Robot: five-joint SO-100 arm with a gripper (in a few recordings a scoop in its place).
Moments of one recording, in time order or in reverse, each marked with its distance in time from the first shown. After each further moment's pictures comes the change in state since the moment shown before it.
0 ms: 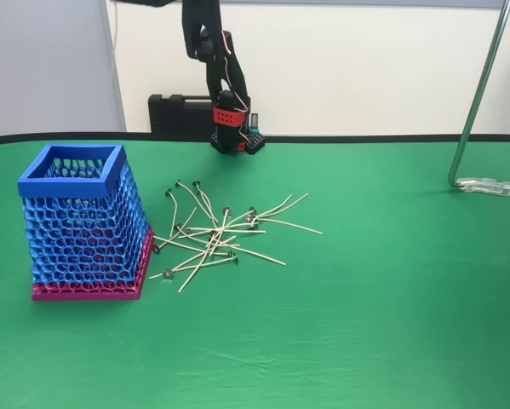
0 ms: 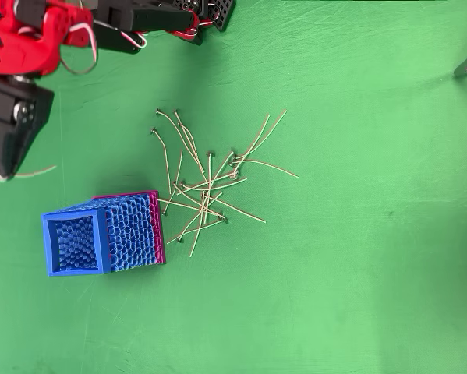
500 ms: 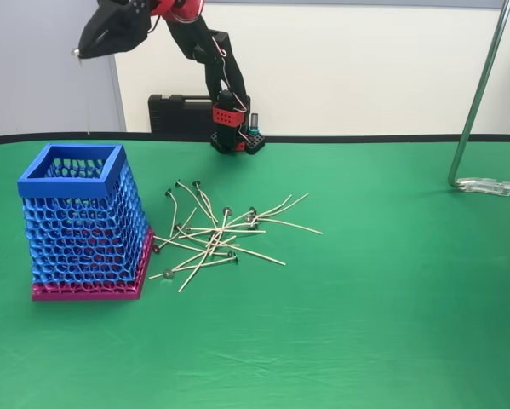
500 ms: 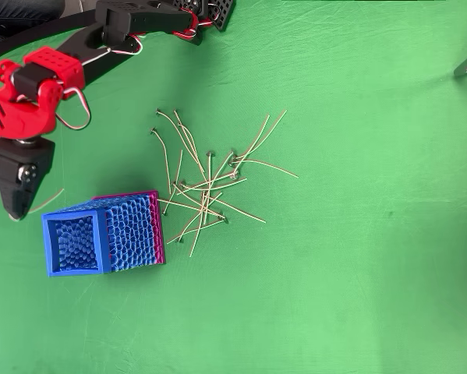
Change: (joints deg) arm 1.2 -0.3 25.5 -18.4 0.4
